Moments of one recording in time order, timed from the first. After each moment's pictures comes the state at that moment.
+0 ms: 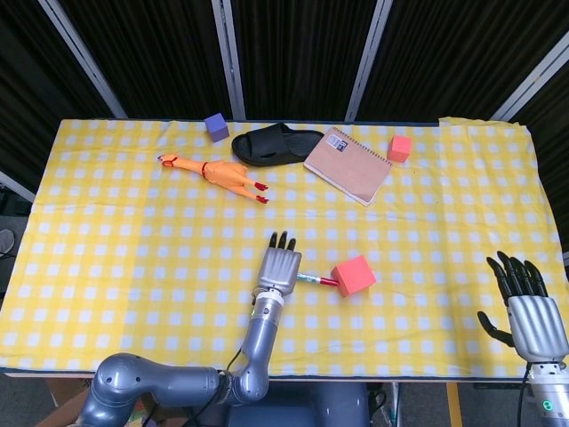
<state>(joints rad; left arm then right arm) -1.15 -2.25 -0.47 -1.15 0.53 1.20 1.06 0.08 -1.10 0.05 -1.61 -1.52 1.47 -0.01</state>
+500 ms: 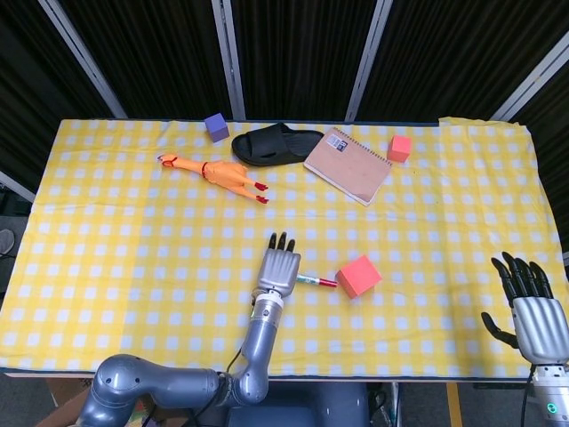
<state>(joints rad) -1.12 -2.24 -0.46 -1.18 0.52 1.22 1.09 0.07 -1.09 0.05 -1.62 -1.52 1.48 0.00</state>
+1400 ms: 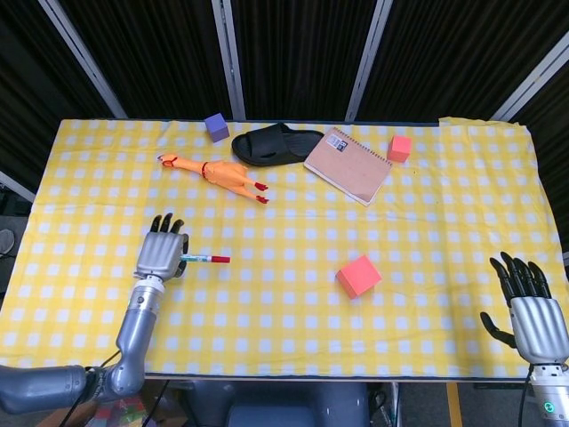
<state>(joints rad) -0.71 -1.57 -0.17 -1.66 0.69 1.25 0.85 0.07 -1.10 0.05 -1.62 -1.51 1.48 -0.03</state>
